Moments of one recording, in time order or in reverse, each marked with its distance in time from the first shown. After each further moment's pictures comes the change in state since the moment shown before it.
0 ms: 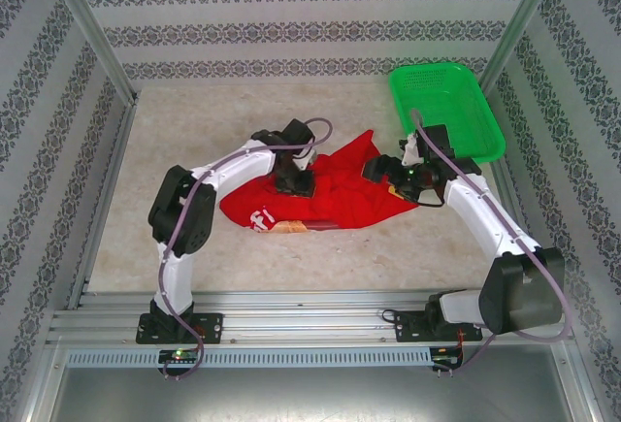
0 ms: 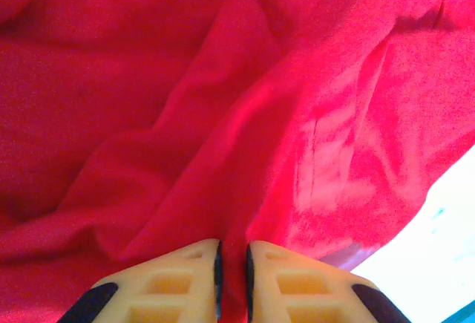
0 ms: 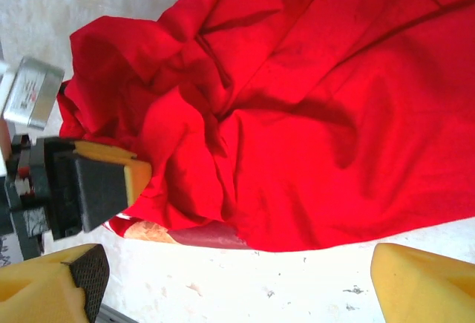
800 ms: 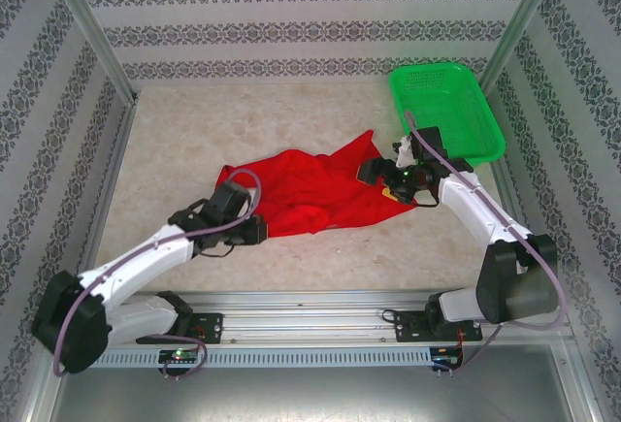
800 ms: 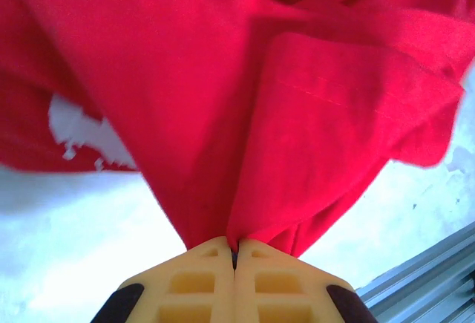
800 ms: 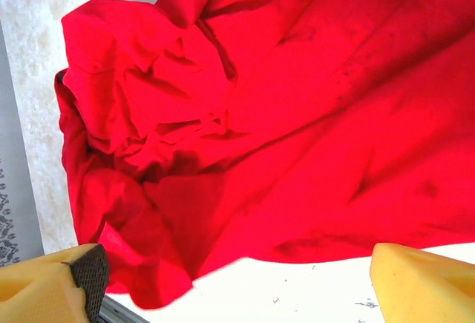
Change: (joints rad) left arm 0.000 -0.902 -0.933 0.349 -0.081 -0.239; right arm 0.012 0.059 -0.024 0.057 -0.042 0.002
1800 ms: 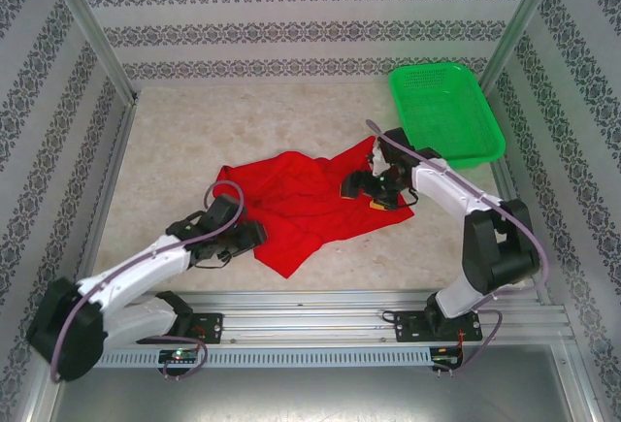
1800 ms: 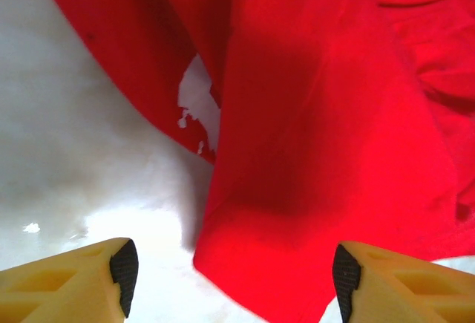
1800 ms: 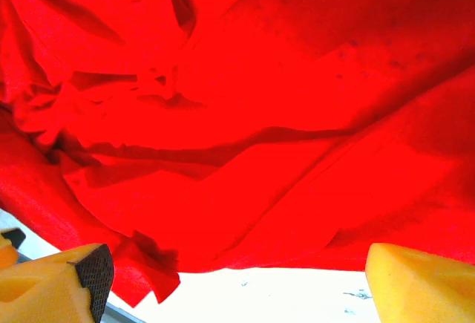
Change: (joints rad) left arm 0.000 0.037 -0.064 -0.001 -0.119 -0.379; right arm 0.157 0.204 0.101 -0.126 0.100 -0.072
